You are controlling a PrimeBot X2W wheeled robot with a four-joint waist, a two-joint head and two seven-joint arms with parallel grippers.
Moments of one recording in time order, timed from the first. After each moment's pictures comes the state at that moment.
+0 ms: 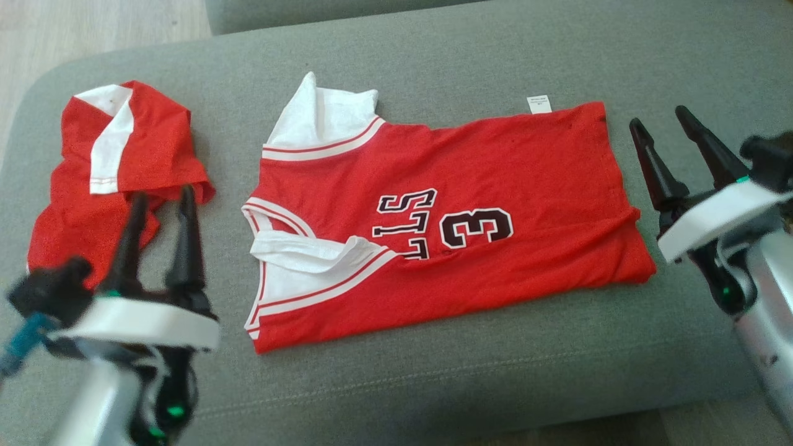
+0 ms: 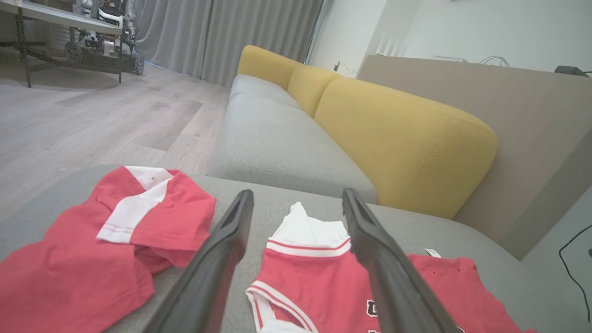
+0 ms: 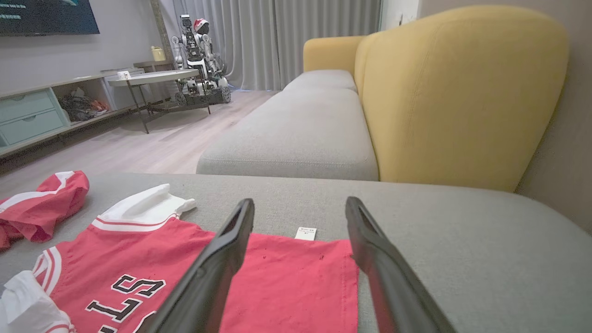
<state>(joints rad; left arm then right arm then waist) -0.13 0.36 -0.31 -0.03 -0.70 0.15 -0.25 -0.56 -0.44 0.37 0.55 0.60 0.13 -0.24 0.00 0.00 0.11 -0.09</state>
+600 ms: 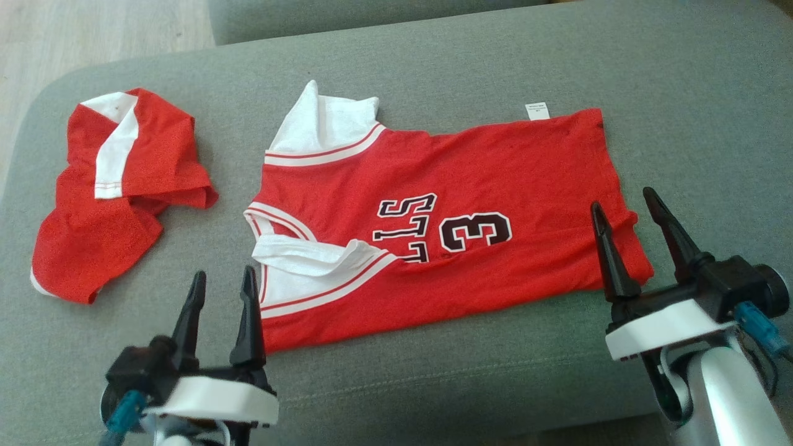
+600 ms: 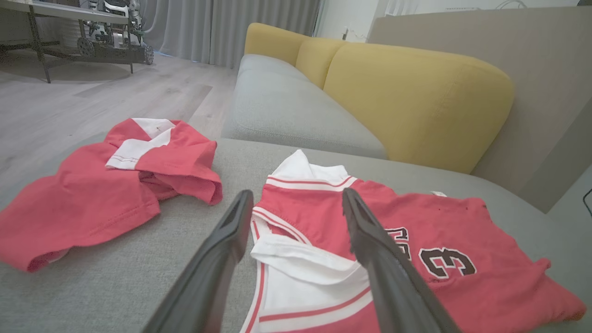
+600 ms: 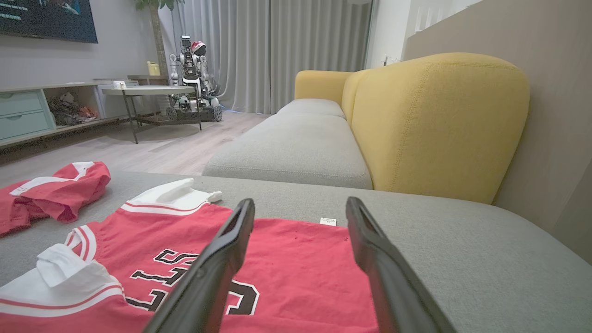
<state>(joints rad) 0.08 0.06 -0.18 0.00 -0.30 0.05 -0.25 -0.13 -0.11 0.01 0.13 0.08 0.13 -0.25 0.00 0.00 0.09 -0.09</state>
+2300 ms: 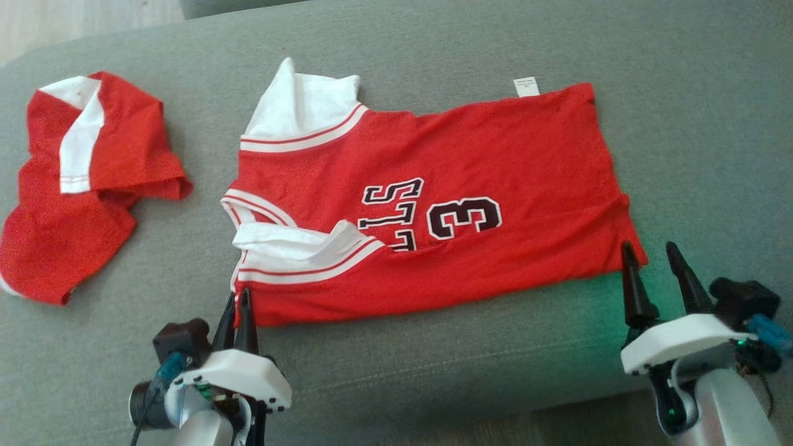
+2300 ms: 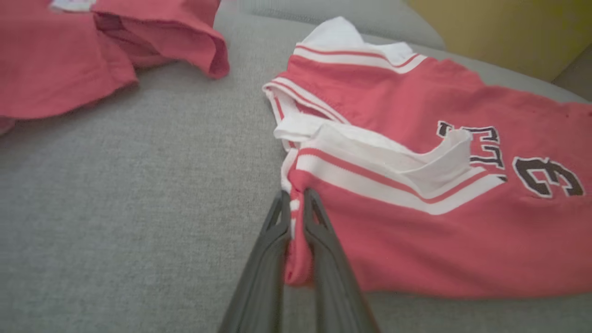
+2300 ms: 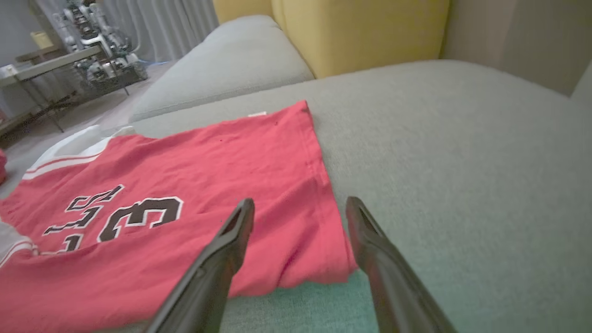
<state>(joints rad) -0.10 0.05 -0.25 0.45 -0.35 0.14 -0.26 -0.15 -0.05 -0.12 0.41 0.19 0.13 -0.25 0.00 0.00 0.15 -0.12</state>
